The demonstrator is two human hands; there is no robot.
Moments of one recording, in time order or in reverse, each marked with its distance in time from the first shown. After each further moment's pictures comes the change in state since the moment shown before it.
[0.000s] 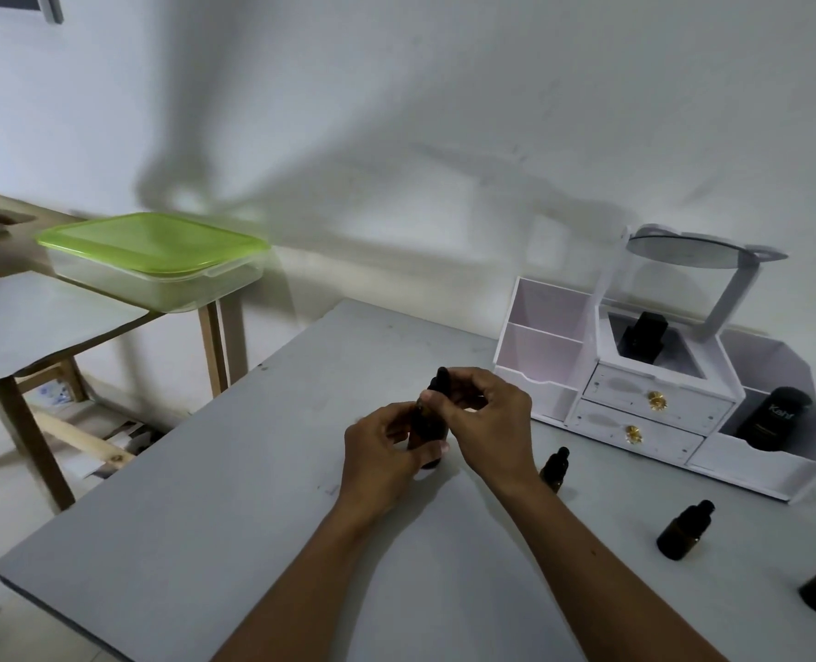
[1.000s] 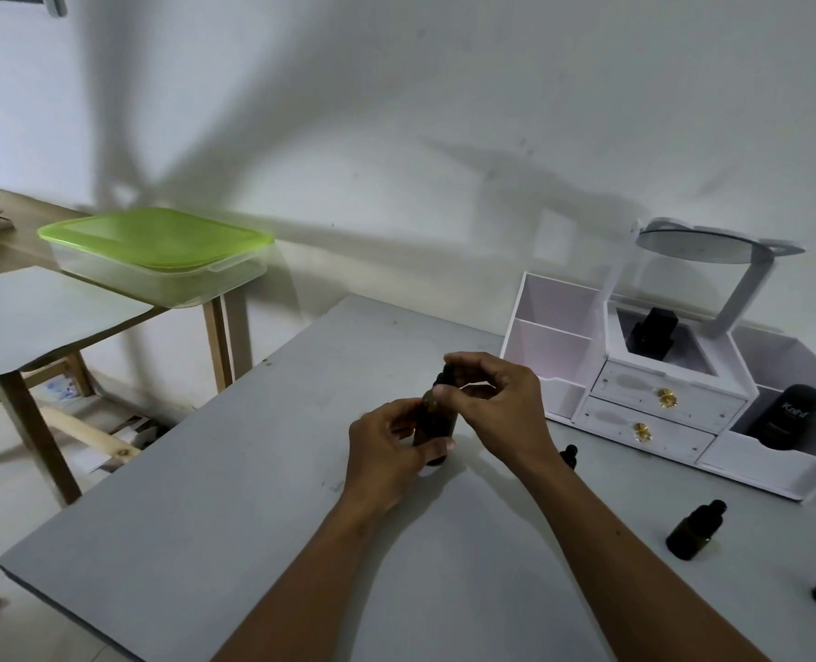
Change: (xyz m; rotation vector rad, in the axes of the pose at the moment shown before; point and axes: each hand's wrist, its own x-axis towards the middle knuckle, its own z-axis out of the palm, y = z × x) left_hand -0.001 0.007 -0.004 -0.022 -0.013 -0.035; right_hand 0.016 -0.005 -0.014 0.024 -0.153 0.046
